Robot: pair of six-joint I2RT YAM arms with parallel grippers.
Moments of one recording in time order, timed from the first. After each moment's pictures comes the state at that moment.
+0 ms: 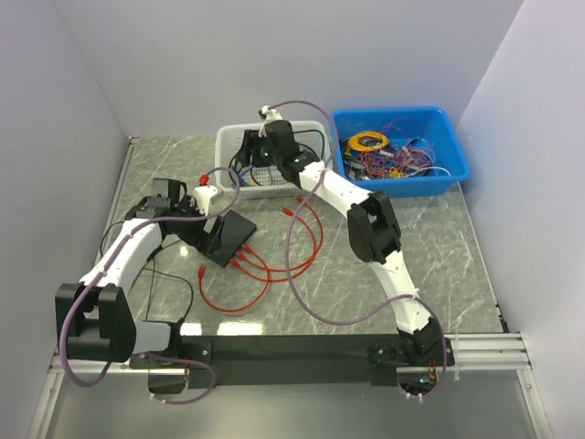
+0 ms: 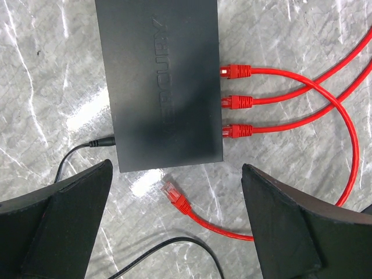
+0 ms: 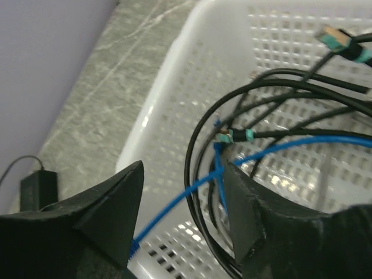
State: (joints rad) left arm -0.07 1.29 0.90 -0.64 0.44 0.43; right arm 0.64 2.43 2.17 -0.06 -0.12 0.47
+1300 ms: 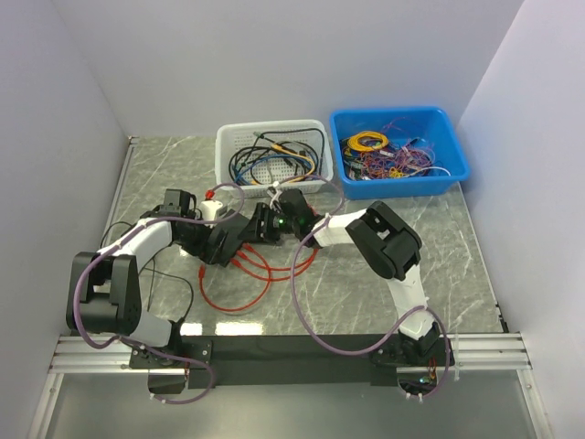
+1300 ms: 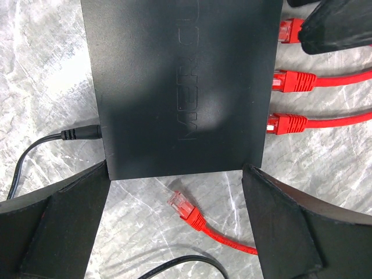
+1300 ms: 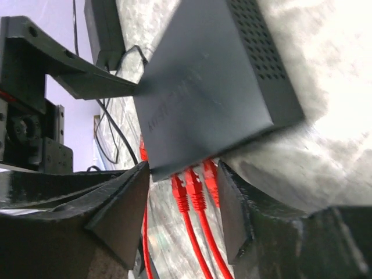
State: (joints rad) left arm -0.08 1.46 0.80 -0.51 0.34 0.41; right arm 0.74 2.13 1.20 0.45 -0.49 0.94
